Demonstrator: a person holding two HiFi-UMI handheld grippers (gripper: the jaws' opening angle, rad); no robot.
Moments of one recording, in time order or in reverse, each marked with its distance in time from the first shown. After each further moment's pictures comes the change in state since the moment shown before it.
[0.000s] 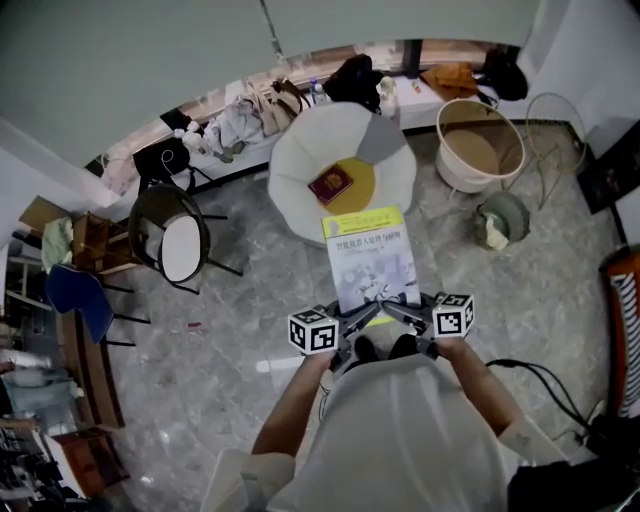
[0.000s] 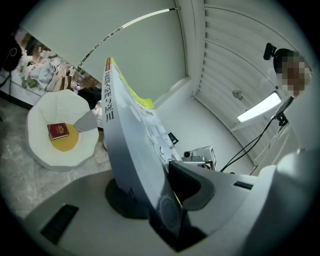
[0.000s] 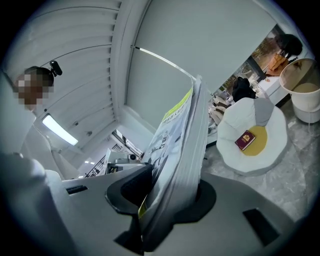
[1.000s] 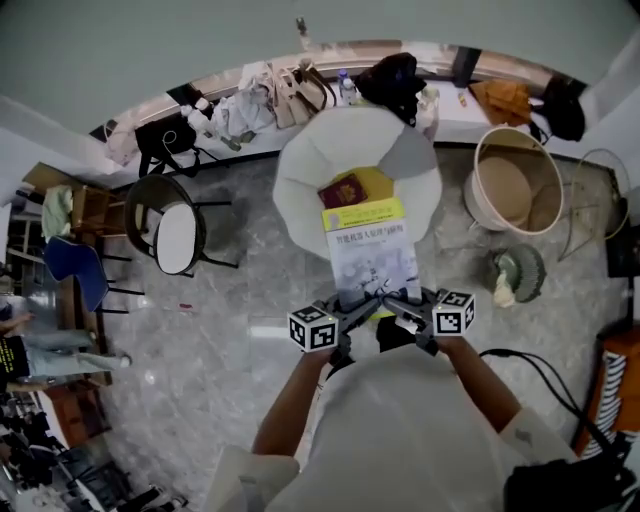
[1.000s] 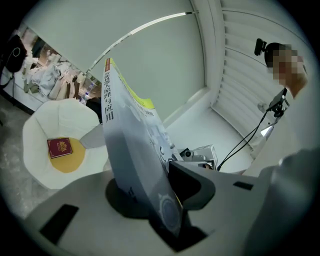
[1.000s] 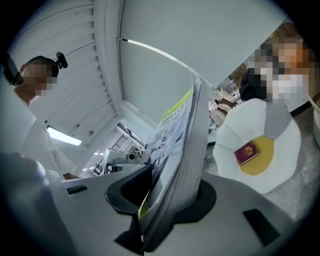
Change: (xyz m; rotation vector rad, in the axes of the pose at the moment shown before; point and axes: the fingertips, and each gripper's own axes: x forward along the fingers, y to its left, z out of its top) left arm 0.144 0.154 0.189 -0.077 -0.130 0.128; right arm 0.051 -0.195 0.203 0.006 0.171 0.094
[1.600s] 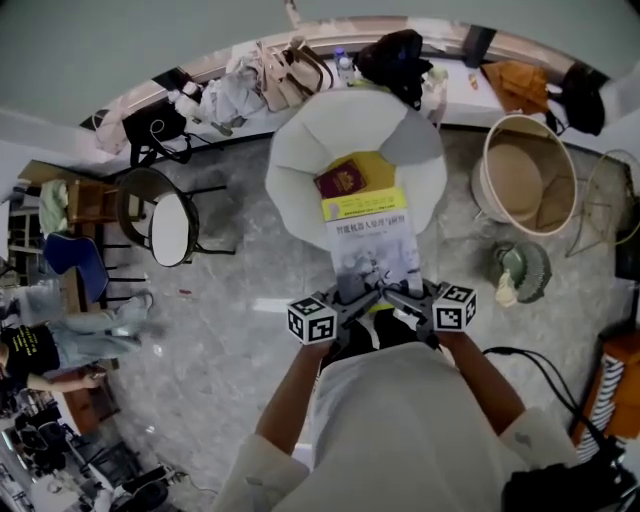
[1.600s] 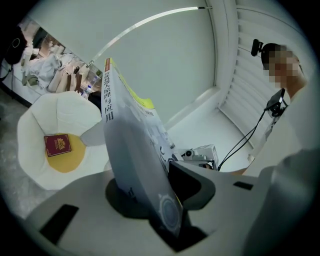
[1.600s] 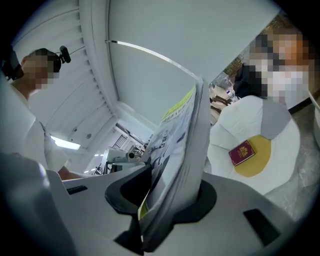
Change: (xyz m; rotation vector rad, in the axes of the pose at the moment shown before) left arm 0.070 0.052 0.028 -0.060 0.035 0.028; right arm -0.006 -0.081 0.039 0.056 0.031 0.003
